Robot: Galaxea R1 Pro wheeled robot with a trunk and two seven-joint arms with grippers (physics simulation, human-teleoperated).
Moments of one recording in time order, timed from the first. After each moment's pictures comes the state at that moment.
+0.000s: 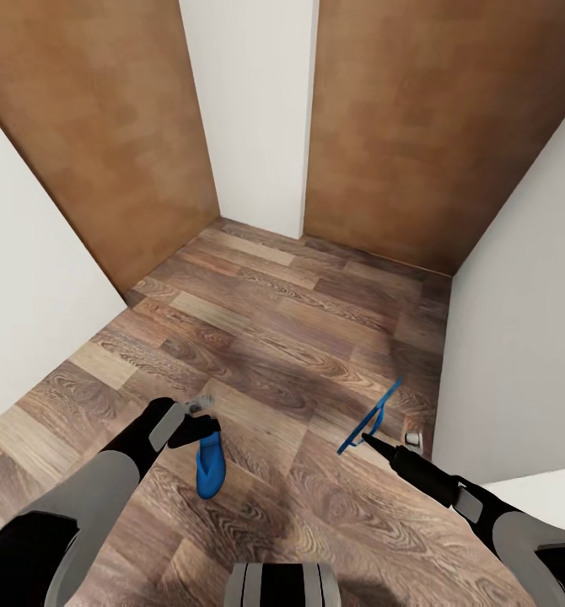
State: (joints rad) left arm -0.92 0.04 -0.18 -0.45 0.61 0.71 0.22; right arm -0.82 -0.23 0.13 -0.01 -0.70 0.10 1.38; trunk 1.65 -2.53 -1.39
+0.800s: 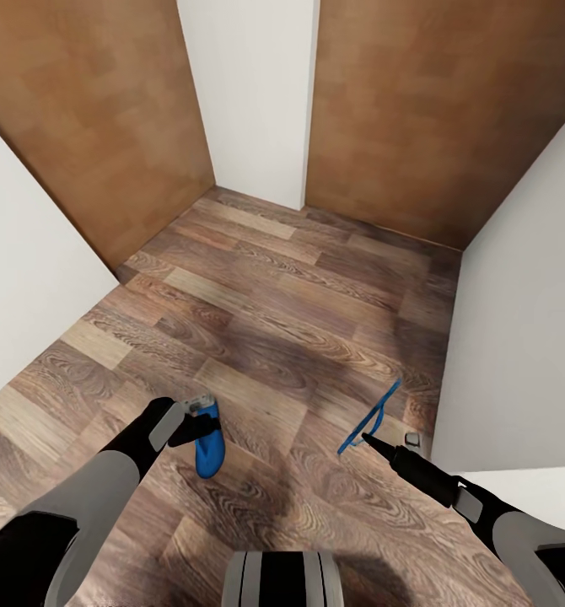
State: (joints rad) left arm -0.92 0.04 -0.18 -0.45 0.61 0.70 0.22; right arm -0.82 -0.23 0.13 -0.01 -0.70 0.10 1.38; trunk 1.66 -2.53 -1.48
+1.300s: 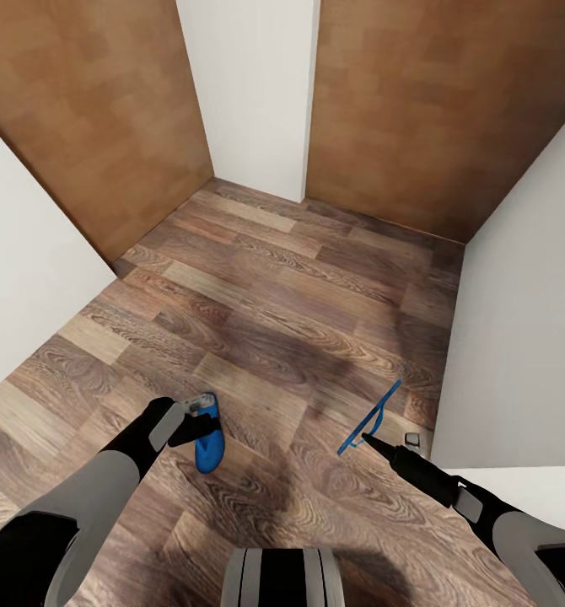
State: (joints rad) left arm -0.92 0.04 -0.18 -0.45 0.61 0.70 0.22; right arm -0.82 -0.23 0.13 -0.01 -0.70 0.10 1.38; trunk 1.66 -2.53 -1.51
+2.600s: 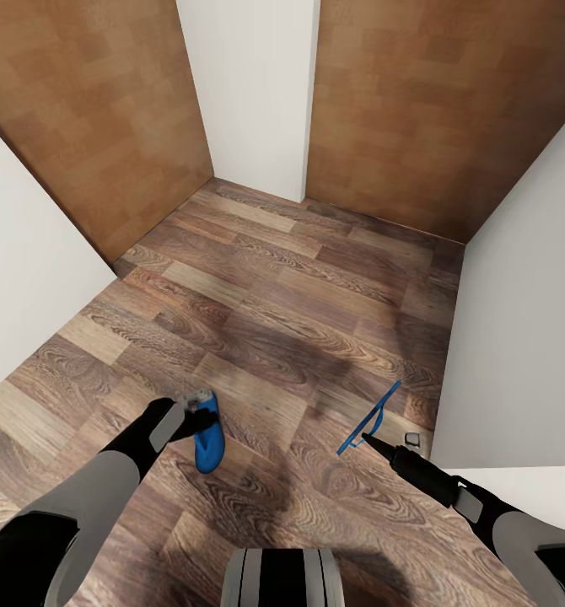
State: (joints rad) left arm -0.92 0.04 -0.19 -0.45 0.61 0.58 0.22; right arm -0.82 -0.23 0.13 -0.01 -0.70 0.10 1.38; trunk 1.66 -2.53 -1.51
